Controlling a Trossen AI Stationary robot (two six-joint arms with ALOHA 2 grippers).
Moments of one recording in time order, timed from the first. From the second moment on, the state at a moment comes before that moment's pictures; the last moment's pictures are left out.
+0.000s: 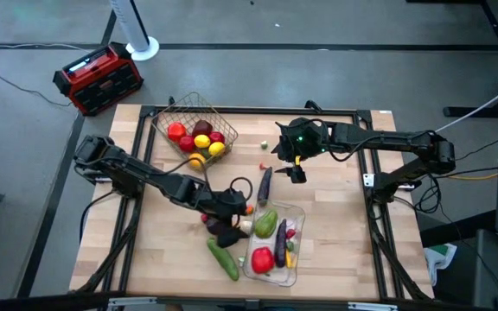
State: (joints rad) left arm -0.30 1.61 1.13 -0.25 -0.03 -0.59; right arm -0.20 1.43 1.20 -0.57 -0.18 -0.37
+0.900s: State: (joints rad) left arm -0.36 1.74 1.13 -0.46 -0.07 -0.37; right arm -0.20 1.43 1.20 -0.58 -0.18 -0.37
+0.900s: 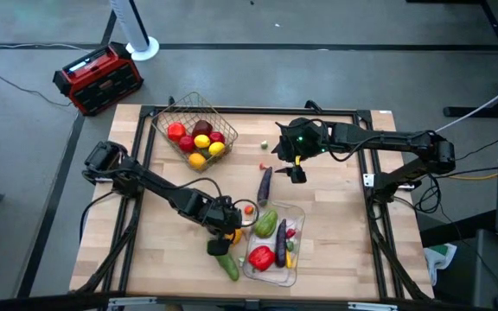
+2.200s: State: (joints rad) left arm -0.37 1.84 1.14 -0.43 -0.10 -0.39; right arm -0.20 1.43 1.20 -0.58 -0.18 -0.37
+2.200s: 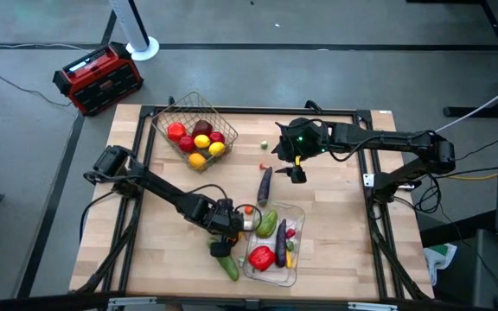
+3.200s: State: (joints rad) left arm 0.07 1.33 1.13 -0.82 -0.29 -0.28; right arm -0.20 1.47 1.20 -0.56 -0.18 -0.37
